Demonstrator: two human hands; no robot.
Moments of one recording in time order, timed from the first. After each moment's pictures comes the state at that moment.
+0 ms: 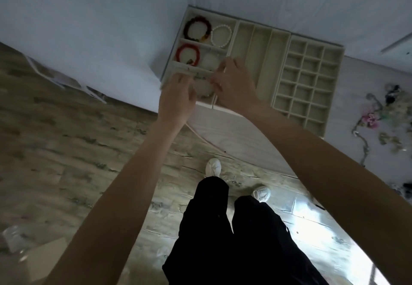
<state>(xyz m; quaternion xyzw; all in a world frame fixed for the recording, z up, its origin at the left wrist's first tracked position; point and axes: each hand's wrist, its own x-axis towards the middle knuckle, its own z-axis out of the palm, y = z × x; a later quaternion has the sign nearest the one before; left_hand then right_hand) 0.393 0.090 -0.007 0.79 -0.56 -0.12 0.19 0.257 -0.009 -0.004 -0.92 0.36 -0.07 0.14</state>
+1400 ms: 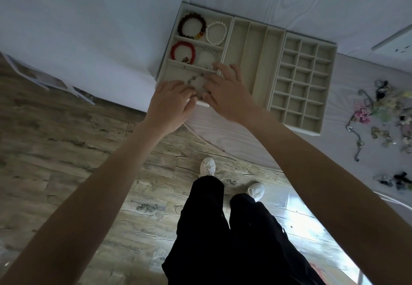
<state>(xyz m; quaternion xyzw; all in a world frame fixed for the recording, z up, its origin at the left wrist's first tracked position) 0.411 0.106 -0.012 0.69 -0.71 -0.10 0.09 0.248 0.011 -0.016 -0.95 0.29 -0.03 0.05</state>
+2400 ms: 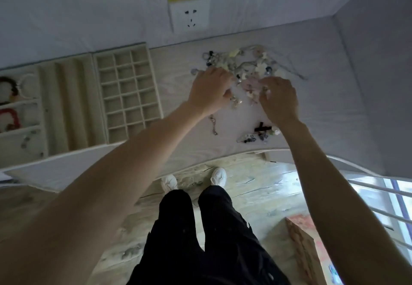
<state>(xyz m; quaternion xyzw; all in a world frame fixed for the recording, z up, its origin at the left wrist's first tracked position) -0.005 -0.055 0.000 0.48 -0.85 -0.18 0.08 -0.201 -0.008 -0.013 -0.64 0.75 -0.10 0.14</state>
